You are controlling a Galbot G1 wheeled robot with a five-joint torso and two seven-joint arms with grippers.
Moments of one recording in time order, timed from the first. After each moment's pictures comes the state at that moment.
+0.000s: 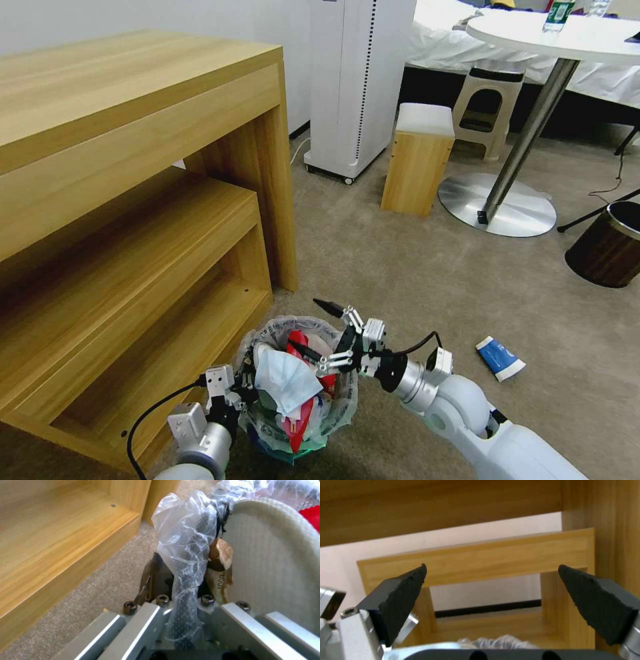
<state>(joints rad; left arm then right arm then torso) 1.72 -1.51 -0.48 -2.19 -0.33 0.39 -0.06 -1.15 0.98 0.04 1.92 0.71 0.22 -0.55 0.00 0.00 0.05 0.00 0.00</state>
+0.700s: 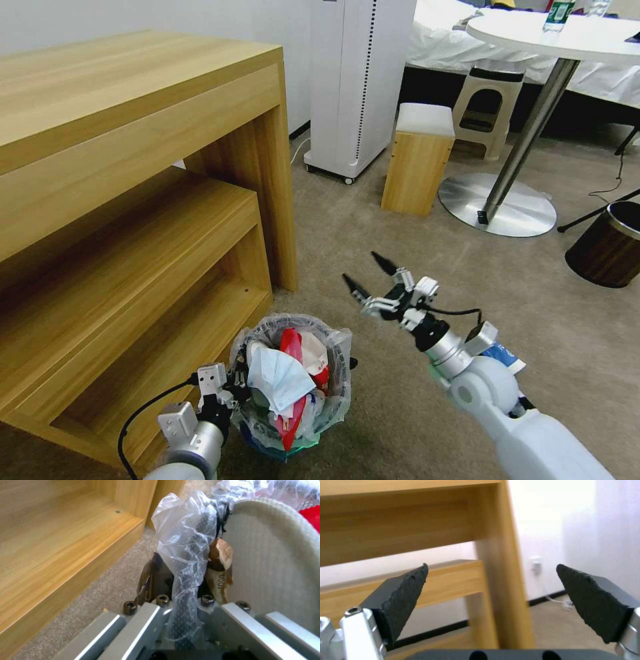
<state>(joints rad) 1.72 -1.50 -0.52 -2.20 -0.35 0.38 -0.03 -1.17 0.98 0.26 1.87 0.80 0.25 -0.38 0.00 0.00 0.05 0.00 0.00</state>
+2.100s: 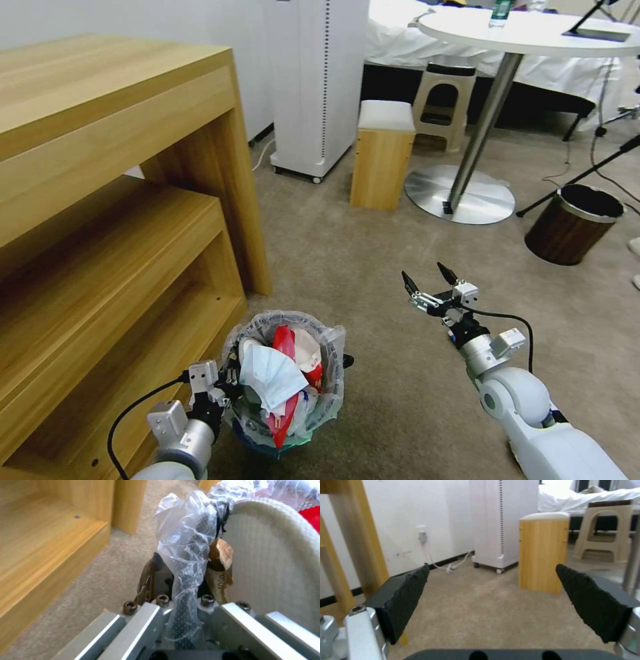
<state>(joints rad) 1.72 -1.47 -0.55 -2.21 -0.37 0.38 -0.02 -1.25 1.01 0.39 1.77 0.59 0.21 -0.15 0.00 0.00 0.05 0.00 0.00</state>
